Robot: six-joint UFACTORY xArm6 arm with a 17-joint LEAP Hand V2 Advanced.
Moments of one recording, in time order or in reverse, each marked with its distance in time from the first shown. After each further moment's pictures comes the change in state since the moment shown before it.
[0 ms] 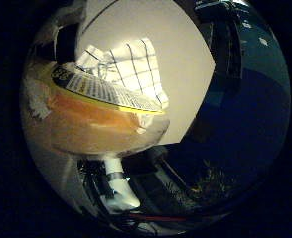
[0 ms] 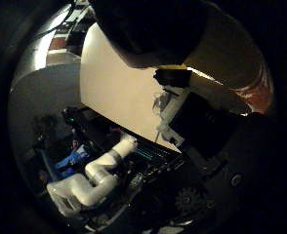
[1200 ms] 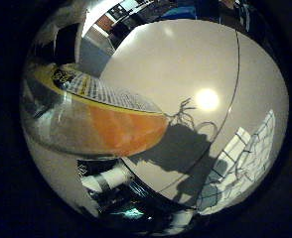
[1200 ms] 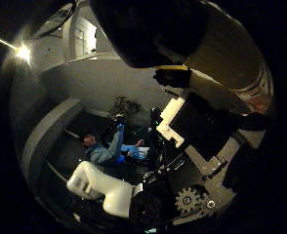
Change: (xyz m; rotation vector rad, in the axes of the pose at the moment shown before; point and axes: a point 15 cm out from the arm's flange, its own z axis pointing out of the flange) arm -0.151 -0.067 0.002 0.500 -0.954 -0.368
